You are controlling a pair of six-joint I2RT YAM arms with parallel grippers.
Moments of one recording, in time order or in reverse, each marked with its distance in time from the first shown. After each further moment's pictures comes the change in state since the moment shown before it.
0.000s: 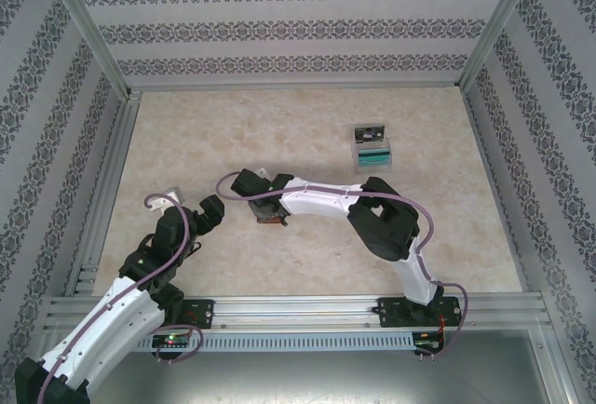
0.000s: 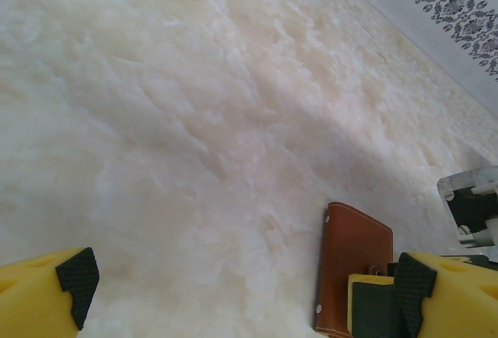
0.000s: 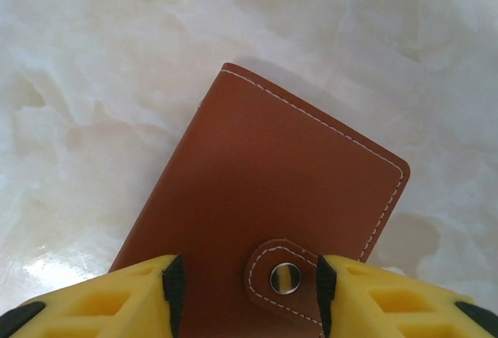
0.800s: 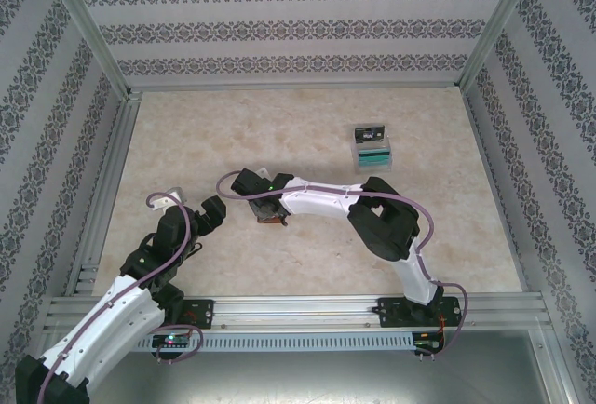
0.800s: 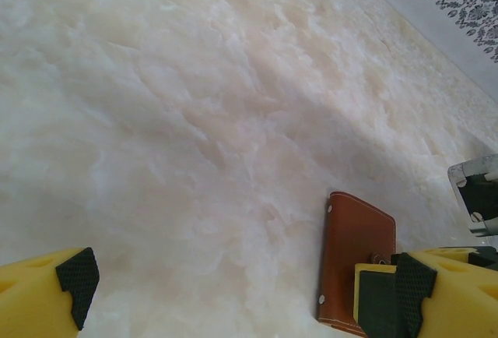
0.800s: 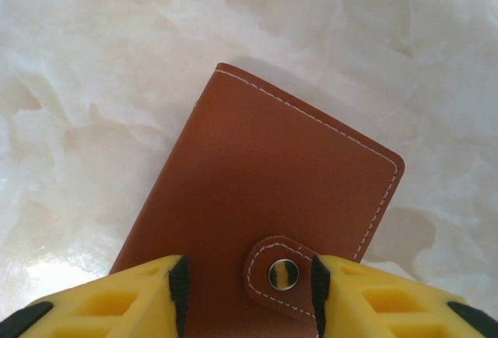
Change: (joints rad) left arm 0.000 0.019 0.000 0.000 0.023 0.000; right arm -0.001 -0.006 0.002 -0.009 0.002 0.022
